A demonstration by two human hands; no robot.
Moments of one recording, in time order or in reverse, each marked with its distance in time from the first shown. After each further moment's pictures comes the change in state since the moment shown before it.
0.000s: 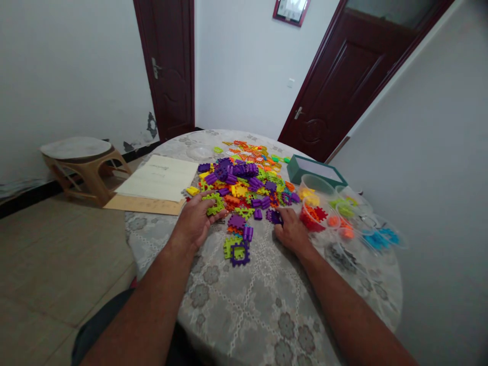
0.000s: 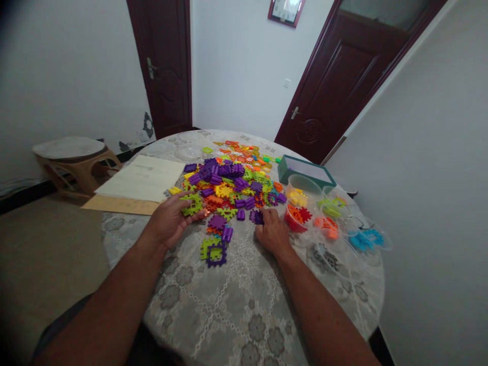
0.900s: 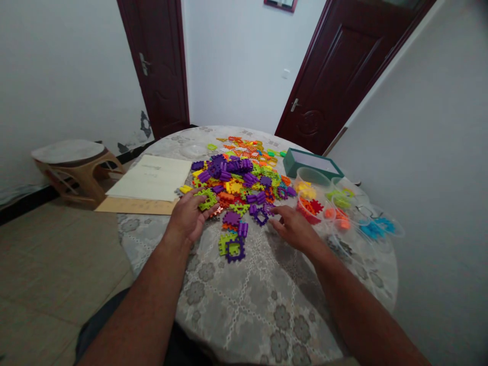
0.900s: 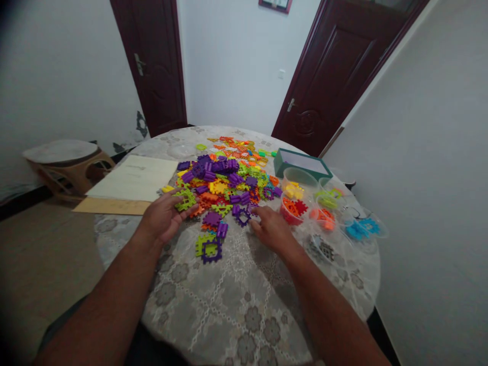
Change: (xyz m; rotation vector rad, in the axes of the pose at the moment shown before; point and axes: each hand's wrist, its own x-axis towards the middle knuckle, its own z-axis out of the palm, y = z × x) left_hand 0.009 -0.003 0.002 -0.049 0.043 0.017; right_hand -0.012 -0.011 -0.054 0.219 -0.124 -0.186
